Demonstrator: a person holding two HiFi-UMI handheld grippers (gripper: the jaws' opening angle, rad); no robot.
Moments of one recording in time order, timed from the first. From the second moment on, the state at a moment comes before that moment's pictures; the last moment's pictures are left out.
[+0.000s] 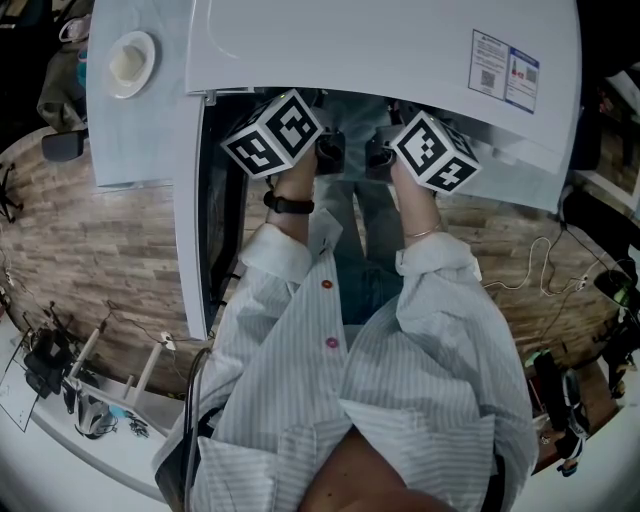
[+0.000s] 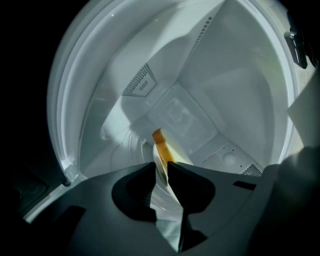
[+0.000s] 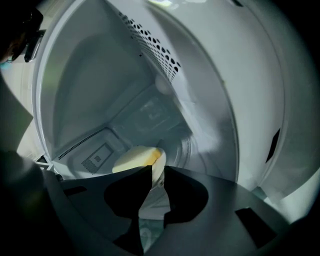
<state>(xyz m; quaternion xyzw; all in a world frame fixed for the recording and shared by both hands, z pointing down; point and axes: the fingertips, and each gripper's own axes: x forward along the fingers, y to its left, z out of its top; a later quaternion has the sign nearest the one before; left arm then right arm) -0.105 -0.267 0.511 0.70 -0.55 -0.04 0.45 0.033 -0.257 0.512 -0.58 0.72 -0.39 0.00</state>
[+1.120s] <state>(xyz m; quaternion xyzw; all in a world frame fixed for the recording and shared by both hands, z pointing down) -0.105 -0.257 0.506 0.71 -0.57 0.01 0.42 0.037 -0.242 0.498 -0.57 0.72 -0.40 0.02</state>
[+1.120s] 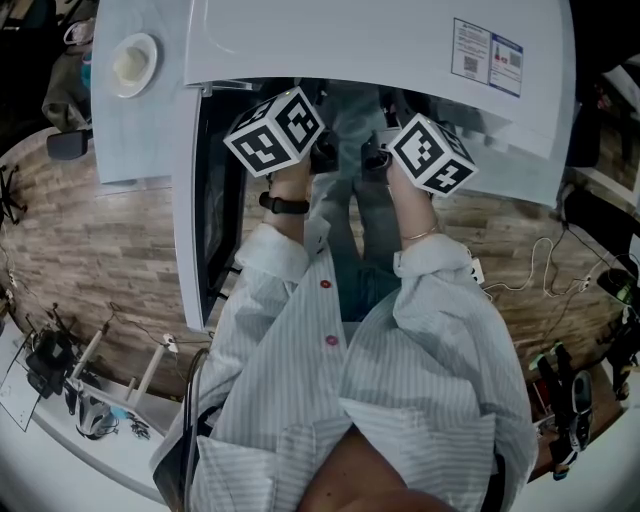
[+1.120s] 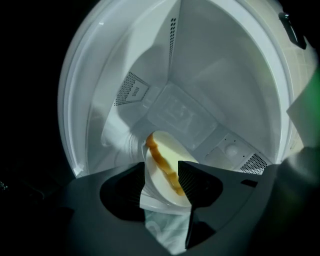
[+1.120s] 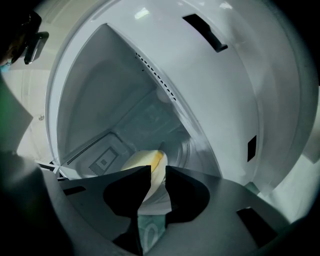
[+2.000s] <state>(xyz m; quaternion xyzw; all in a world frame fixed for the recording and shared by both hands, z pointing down) -0.098 -0.210 0.460 0.72 -0.56 -0.04 0.41 0.002 -0.211 0.466 -0.48 0.78 -0.40 0.01</state>
